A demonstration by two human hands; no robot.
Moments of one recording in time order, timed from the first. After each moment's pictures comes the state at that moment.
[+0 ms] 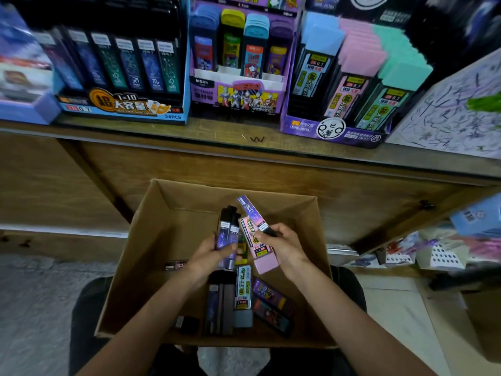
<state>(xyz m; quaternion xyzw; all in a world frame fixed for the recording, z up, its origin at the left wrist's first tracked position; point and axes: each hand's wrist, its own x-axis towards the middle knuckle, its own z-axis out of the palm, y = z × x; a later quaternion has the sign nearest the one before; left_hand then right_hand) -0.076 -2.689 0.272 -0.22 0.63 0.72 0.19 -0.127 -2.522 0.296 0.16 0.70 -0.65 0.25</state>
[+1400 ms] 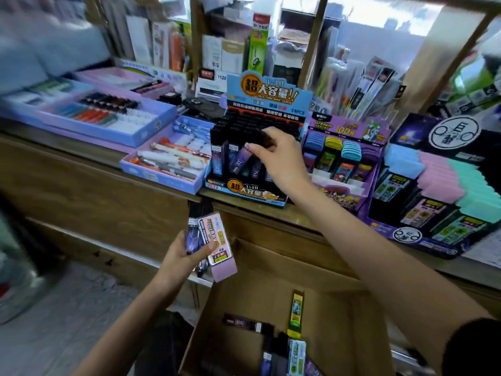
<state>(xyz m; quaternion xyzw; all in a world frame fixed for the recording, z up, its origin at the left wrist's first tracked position) -0.029 -2.857 0.406 -0.23 0.64 0.72 -0.13 -0.211 -2.744 0.552 -0.34 0.80 -0.50 -0.04</state>
